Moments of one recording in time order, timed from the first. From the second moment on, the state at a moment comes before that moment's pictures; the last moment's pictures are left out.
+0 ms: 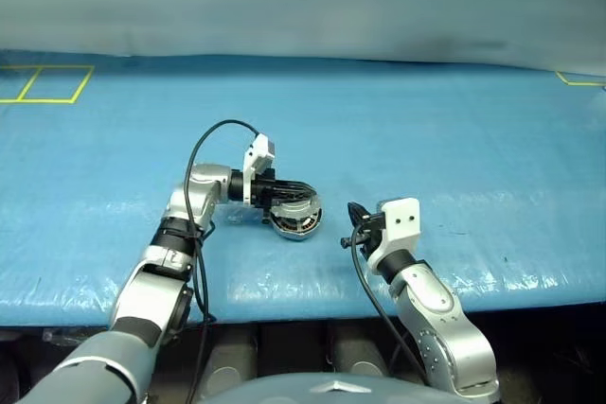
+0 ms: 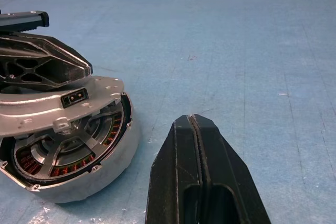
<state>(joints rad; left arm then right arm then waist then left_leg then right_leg) -0.65 0.24 -0.11 0.57 -0.22 0.30 -1.37 0.21 -0.10 0.14 -0.57 0.18 0.53 0.13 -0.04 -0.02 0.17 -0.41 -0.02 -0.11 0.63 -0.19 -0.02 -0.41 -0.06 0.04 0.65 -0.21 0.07</state>
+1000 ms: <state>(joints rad) -0.29 0.32 -0.01 -0.01 -0.35 0.39 -0.99 0.04 -0.17 0.33 -0.60 0.12 0.66 0.21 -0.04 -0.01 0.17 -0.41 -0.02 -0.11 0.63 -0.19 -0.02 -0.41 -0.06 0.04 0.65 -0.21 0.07</state>
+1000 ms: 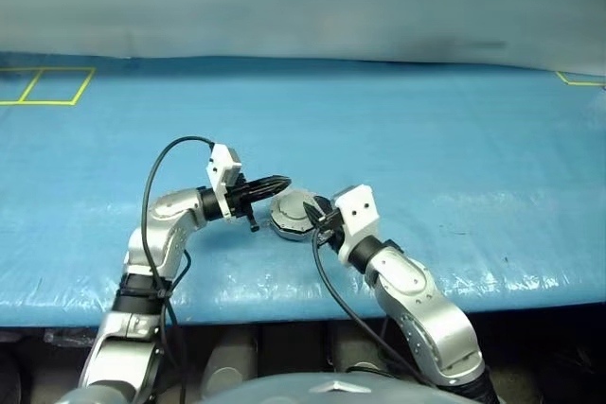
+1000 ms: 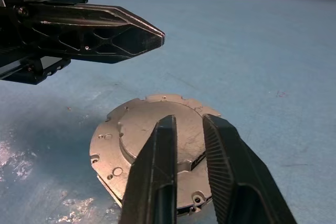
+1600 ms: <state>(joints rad) 0.13 0.24 -0.01 -0.21 -0.29 0.13 -0.69 -0.12 -0.18 0.38 -0.45 0.13 0.73 0.31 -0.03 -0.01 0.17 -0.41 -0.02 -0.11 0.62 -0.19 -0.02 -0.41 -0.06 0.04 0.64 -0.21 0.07</state>
